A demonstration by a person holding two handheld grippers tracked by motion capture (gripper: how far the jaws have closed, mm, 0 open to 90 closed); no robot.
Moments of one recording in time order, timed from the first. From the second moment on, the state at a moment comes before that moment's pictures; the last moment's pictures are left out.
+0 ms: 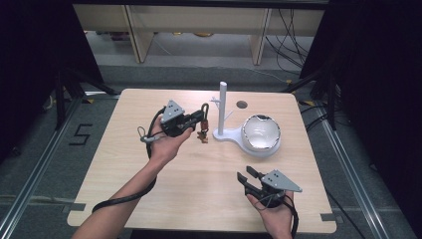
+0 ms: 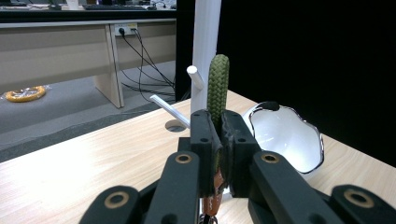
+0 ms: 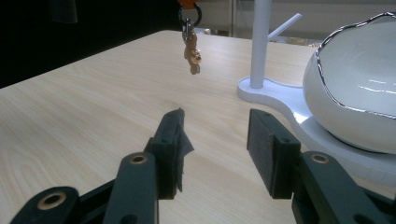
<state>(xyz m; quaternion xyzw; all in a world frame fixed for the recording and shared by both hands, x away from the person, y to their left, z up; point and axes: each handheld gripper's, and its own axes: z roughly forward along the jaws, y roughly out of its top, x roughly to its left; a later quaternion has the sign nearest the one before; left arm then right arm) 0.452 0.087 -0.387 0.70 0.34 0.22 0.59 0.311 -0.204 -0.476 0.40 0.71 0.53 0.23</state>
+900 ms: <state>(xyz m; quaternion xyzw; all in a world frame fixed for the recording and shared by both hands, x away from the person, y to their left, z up) 0.479 0.074 -0.383 0.70 0.35 0.21 0.58 0.312 -0.204 -0.480 0.40 0.71 0.53 0.22</state>
